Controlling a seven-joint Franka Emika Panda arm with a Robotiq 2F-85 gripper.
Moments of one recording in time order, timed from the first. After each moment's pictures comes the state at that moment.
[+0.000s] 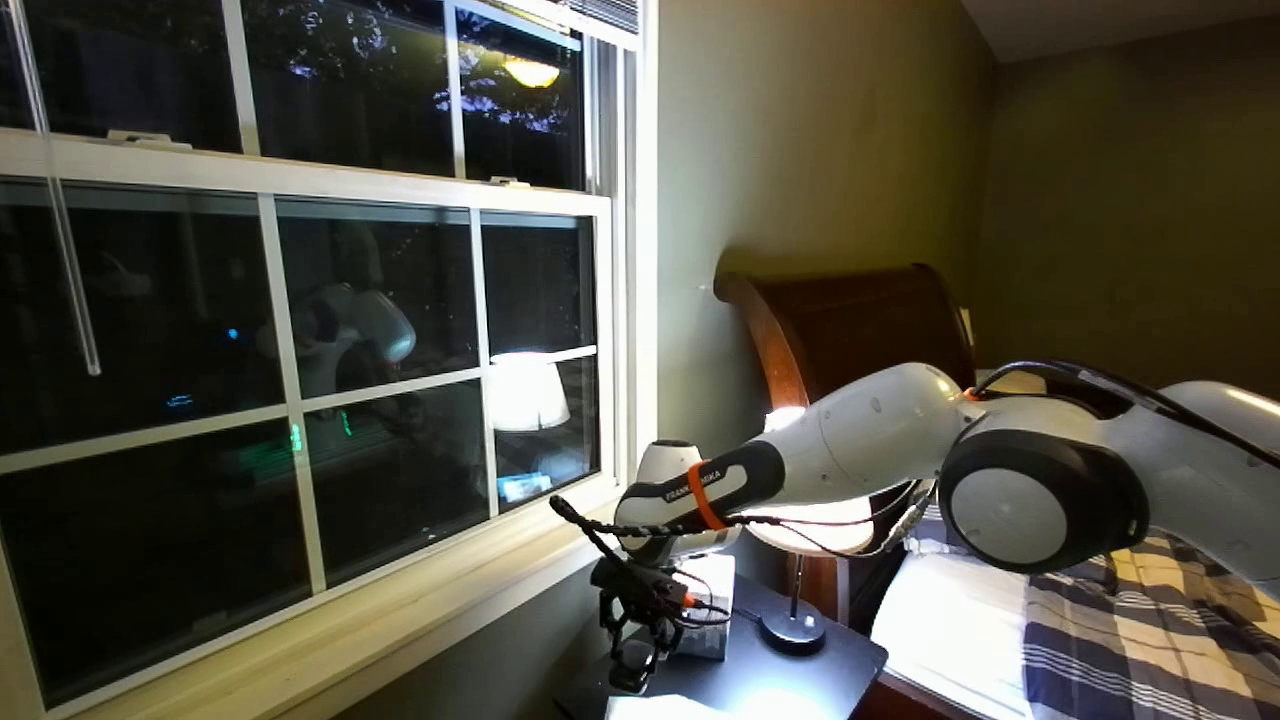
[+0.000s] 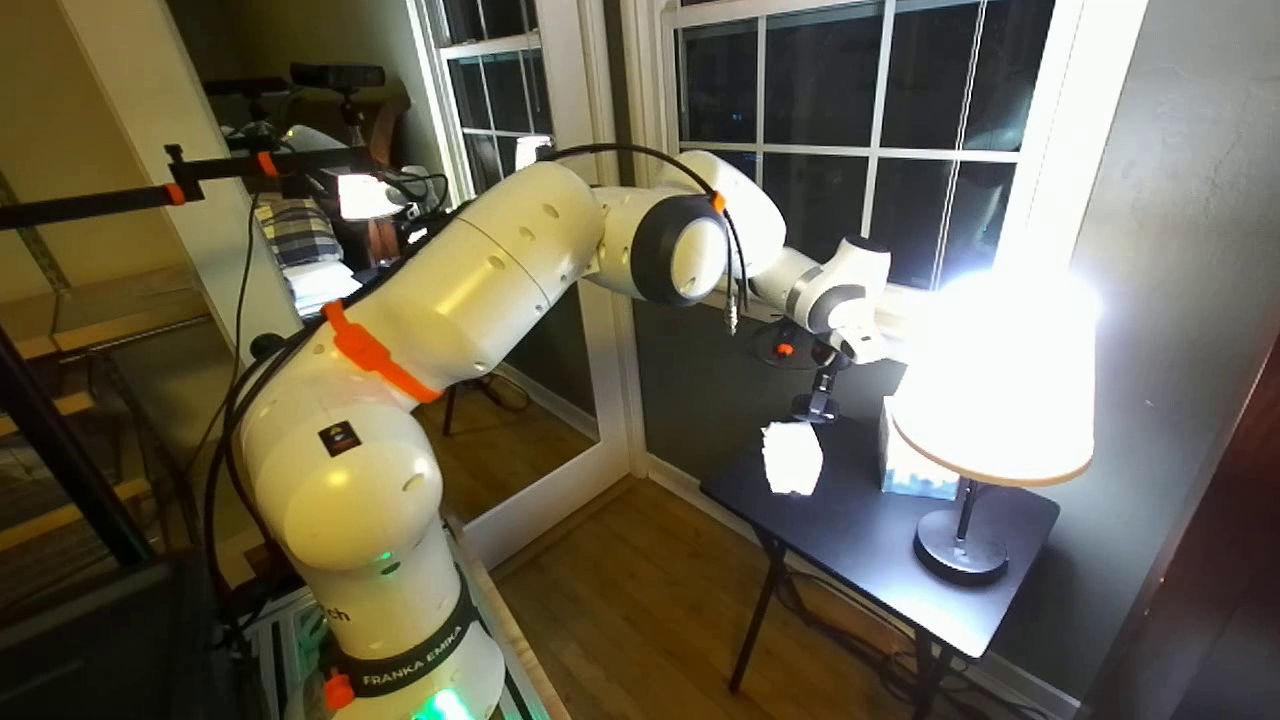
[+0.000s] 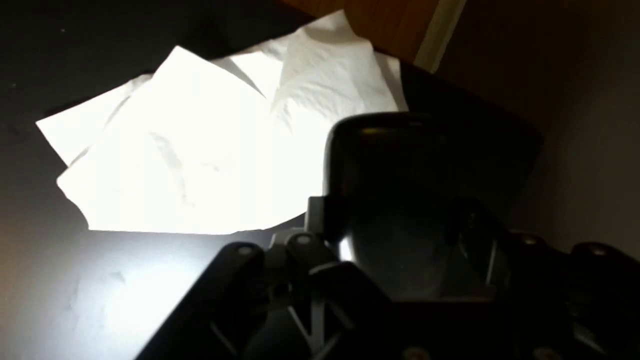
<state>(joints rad) 0.09 1.05 -0.01 -1.18 0.26 2.25 0.96</state>
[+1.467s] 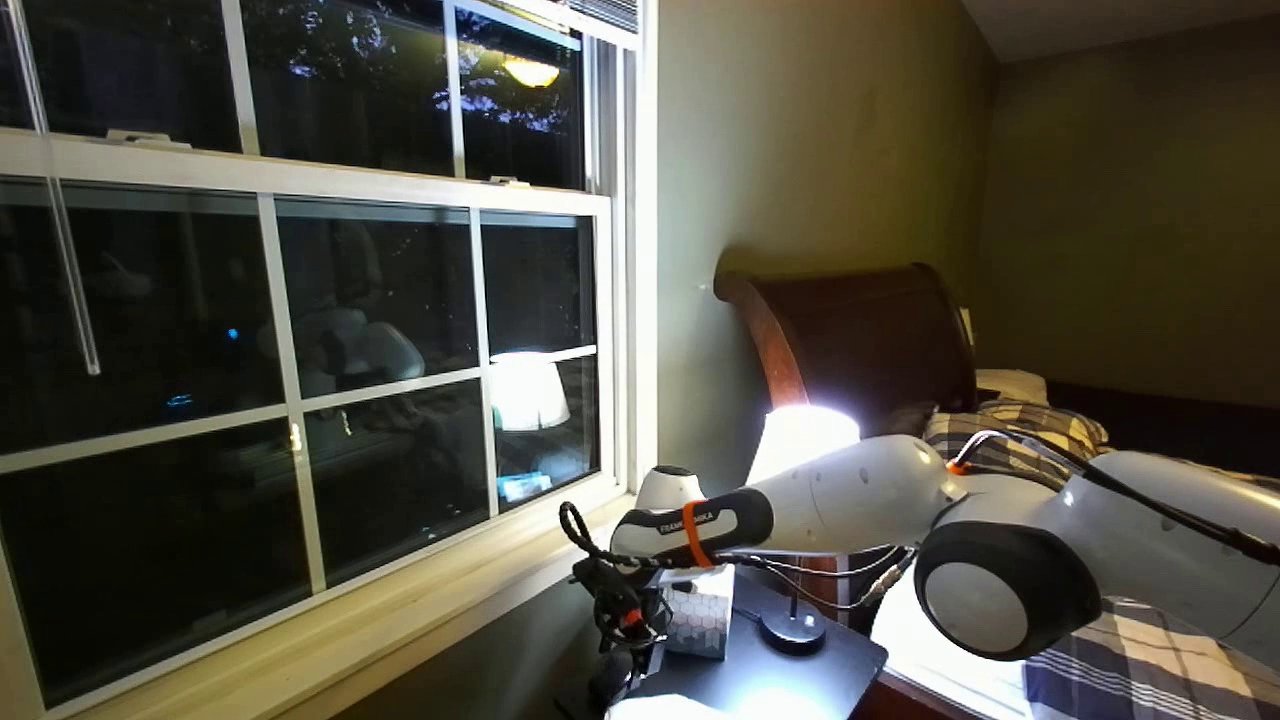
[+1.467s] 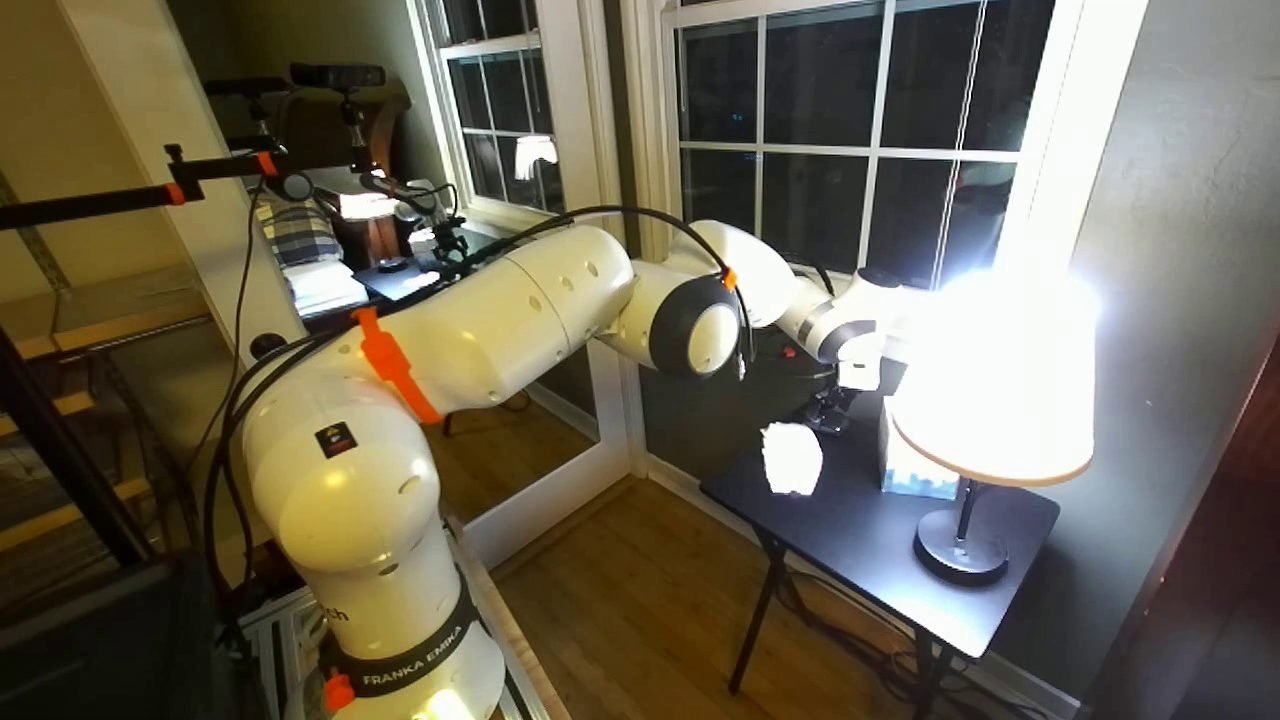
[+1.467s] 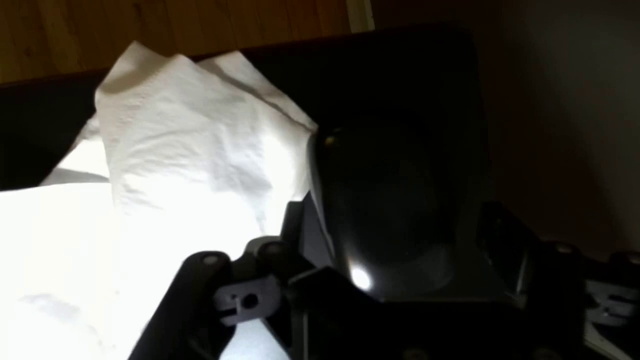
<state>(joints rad) 0.06 1.30 -0.01 -0.85 0.31 2.26 1.47</state>
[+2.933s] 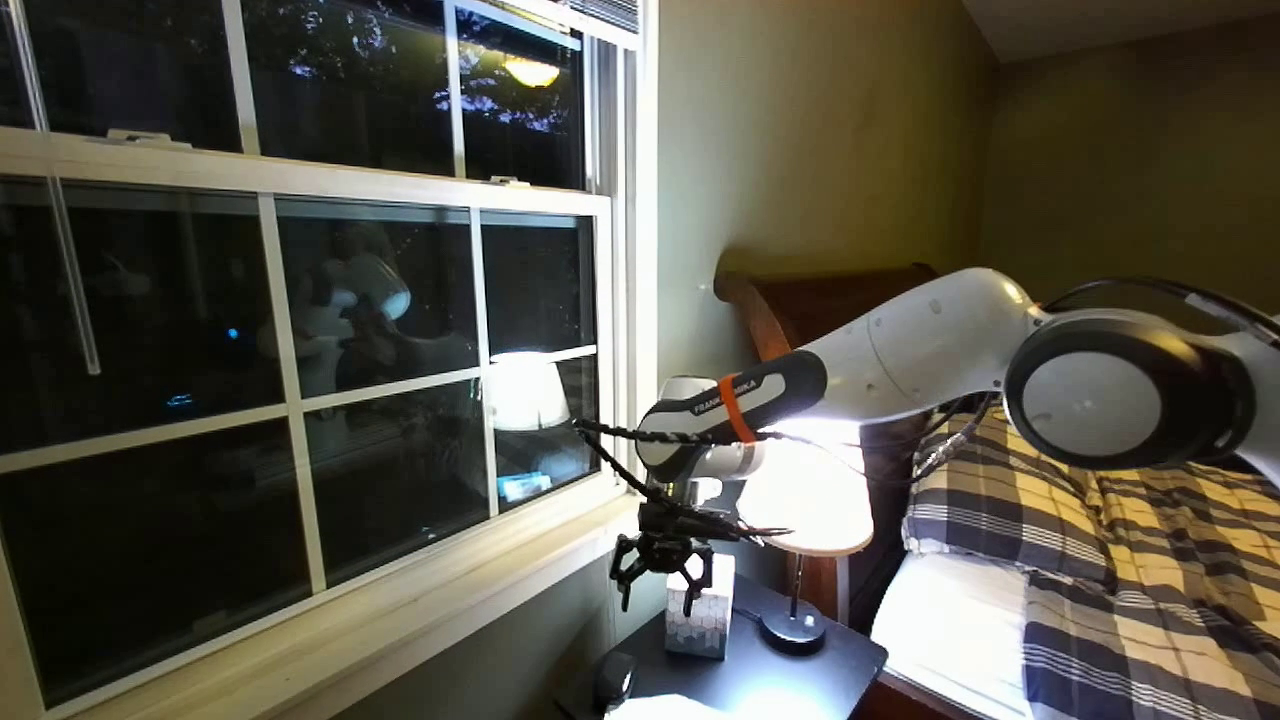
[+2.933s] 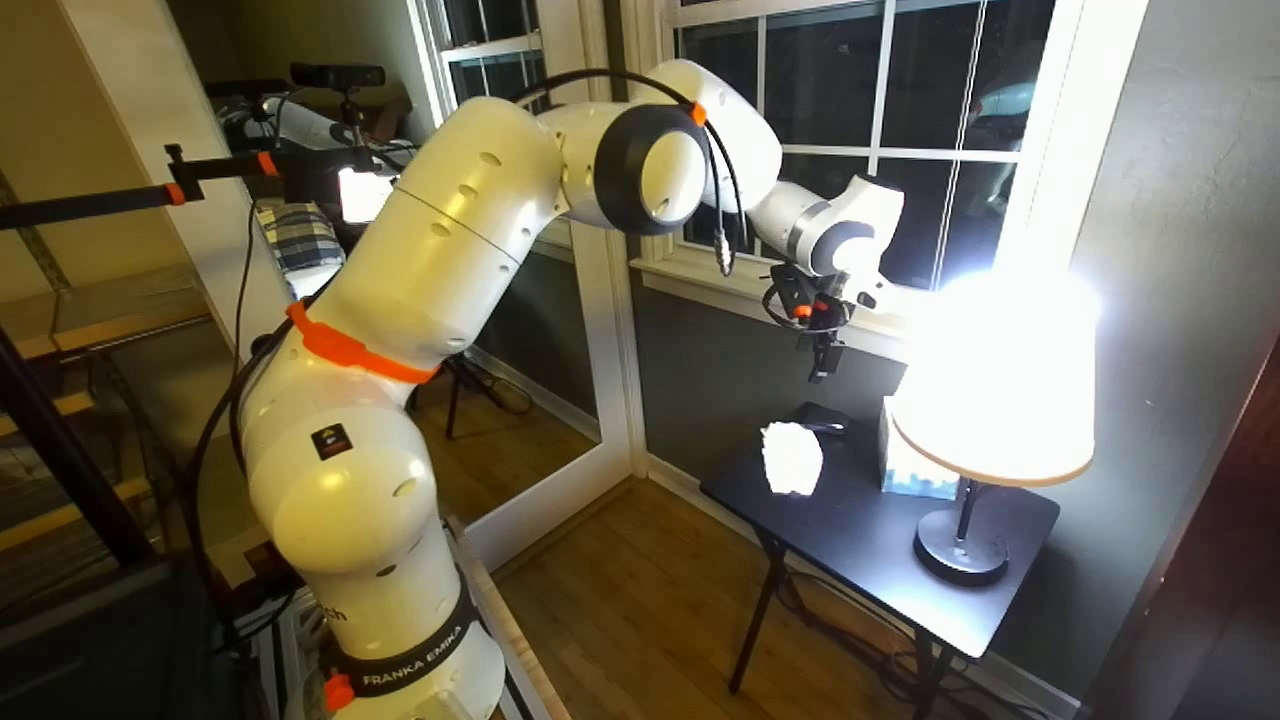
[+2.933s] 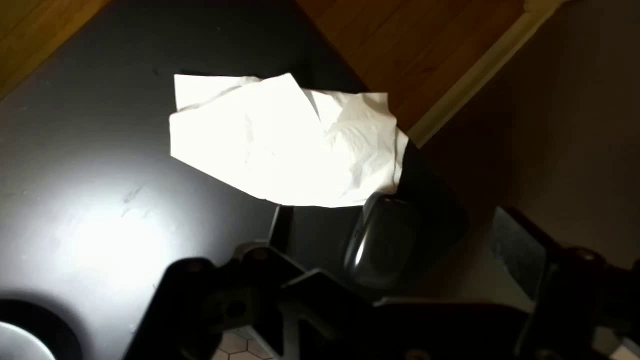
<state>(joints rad) 0.04 0.76 0.02 -1.40 0.26 2.11 0.50</state>
